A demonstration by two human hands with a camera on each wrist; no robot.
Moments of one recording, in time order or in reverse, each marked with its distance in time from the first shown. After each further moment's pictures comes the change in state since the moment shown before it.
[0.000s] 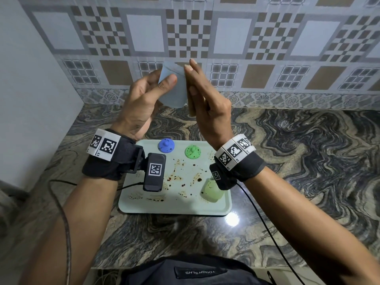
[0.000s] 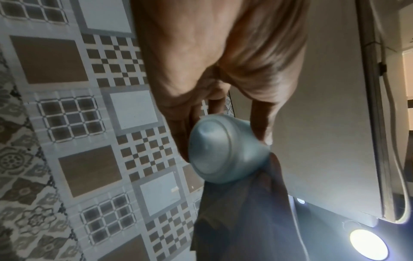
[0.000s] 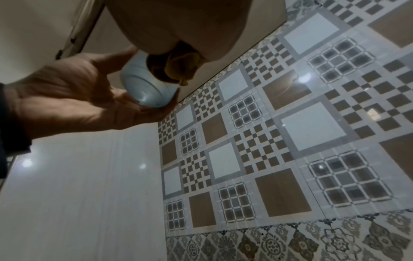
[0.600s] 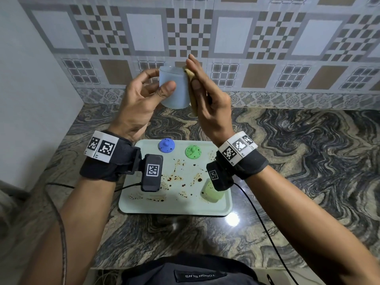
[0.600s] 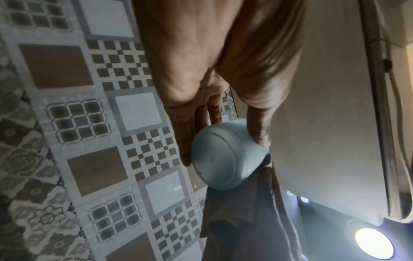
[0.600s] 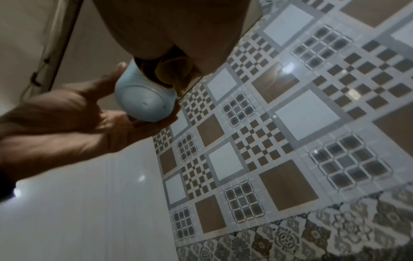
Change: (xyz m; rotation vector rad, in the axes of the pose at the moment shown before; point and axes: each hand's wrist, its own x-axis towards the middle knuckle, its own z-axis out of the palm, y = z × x) left_hand -0.001 -0.002 -0.004 0.047 0.071 0.063; right_hand 0.007 0.004 0.004 0.179 -0.050 0.179
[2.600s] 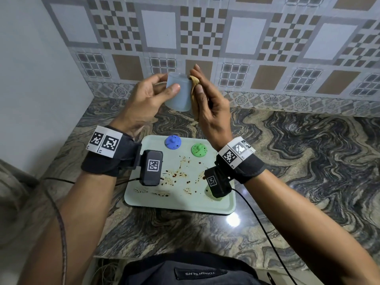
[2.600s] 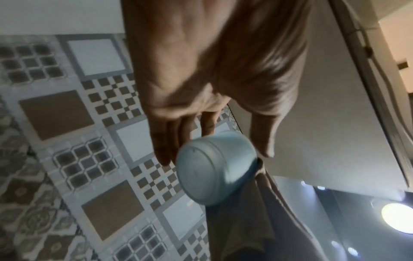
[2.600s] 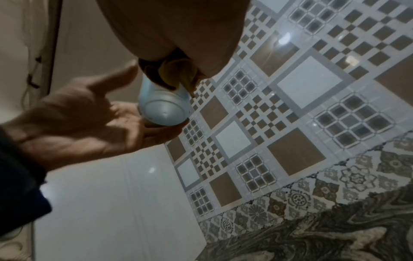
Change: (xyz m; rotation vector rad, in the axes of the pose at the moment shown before) left_hand -0.001 -0.004 -0.025 0.238 -0.059 -0.040; right_hand -0.012 0.005 0.023 0.138 0.048 0.198
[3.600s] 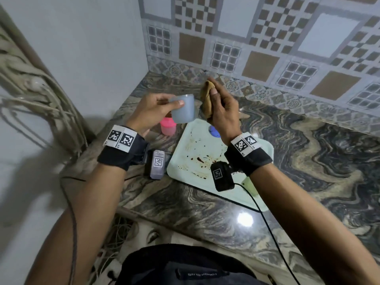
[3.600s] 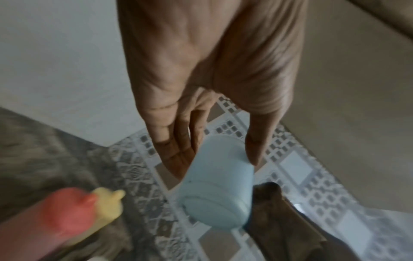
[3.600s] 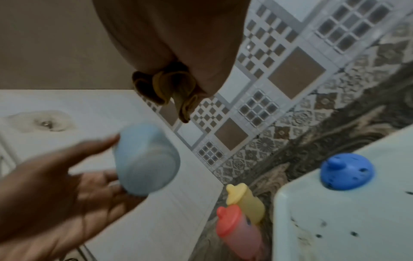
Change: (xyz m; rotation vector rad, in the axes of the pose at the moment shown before) left_hand -0.092 -0.061 -0.120 0.048 0.351 -0.287; right_hand -0.020 0.029 0.114 0.107 -0.122 0.363
